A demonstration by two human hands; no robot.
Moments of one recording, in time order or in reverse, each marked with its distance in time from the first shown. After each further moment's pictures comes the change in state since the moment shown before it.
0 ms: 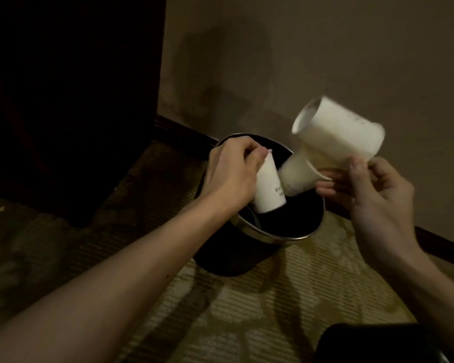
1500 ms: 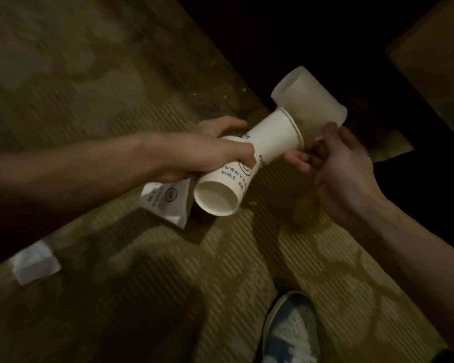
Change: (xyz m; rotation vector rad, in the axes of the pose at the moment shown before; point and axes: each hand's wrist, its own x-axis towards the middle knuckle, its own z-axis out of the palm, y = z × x) left_hand -0.220 -0.191 -0.312 -0.245 -0.143 -0.737; right_hand -0.209 -0.006 0.312 0.279 -0.603 0.551
